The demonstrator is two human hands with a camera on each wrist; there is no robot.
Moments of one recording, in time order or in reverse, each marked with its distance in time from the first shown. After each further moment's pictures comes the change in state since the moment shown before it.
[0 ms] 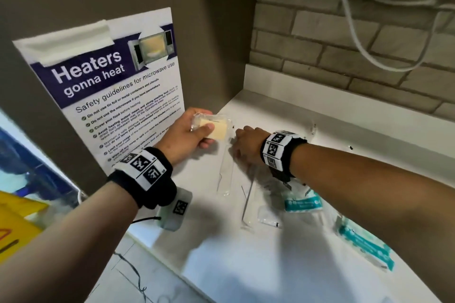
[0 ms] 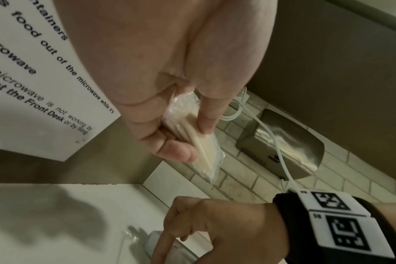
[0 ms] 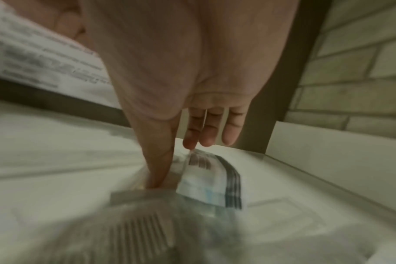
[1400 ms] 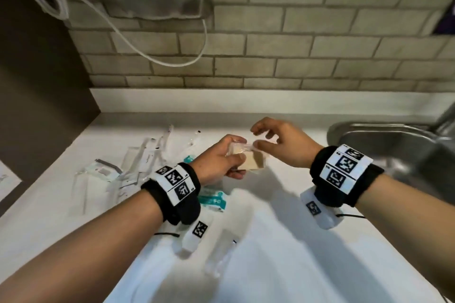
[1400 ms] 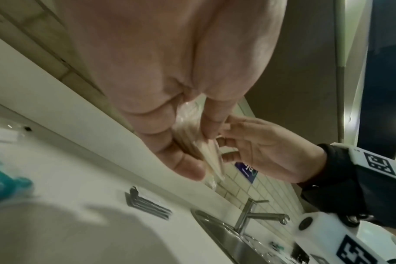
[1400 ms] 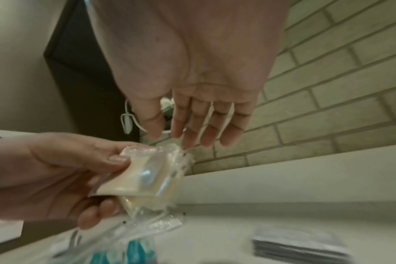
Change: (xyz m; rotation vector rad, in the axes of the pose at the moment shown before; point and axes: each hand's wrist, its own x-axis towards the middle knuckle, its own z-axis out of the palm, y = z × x) left_hand -0.111 0.062 0.338 -0.012 -0.858 -0.084; right_hand -0.402 0.125 0.060 0.854 0.570 0.623
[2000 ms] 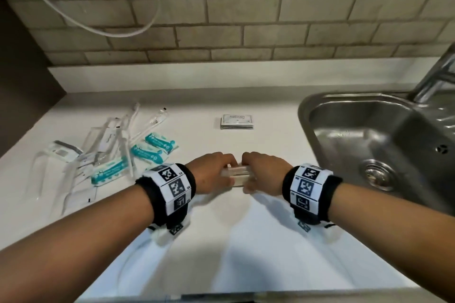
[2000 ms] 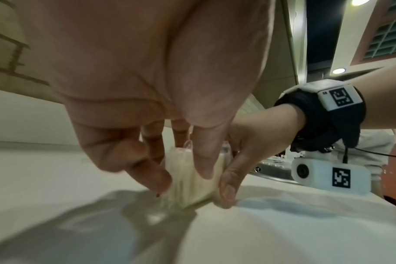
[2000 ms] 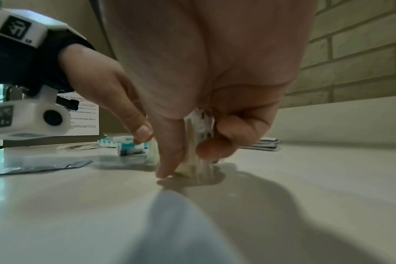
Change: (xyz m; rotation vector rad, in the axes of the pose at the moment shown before) left_hand 0.017 -0.040 0.085 1.137 -0.221 -0.044; right_hand -0.078 0.085 0.037 -0.336 -0.378 0.160
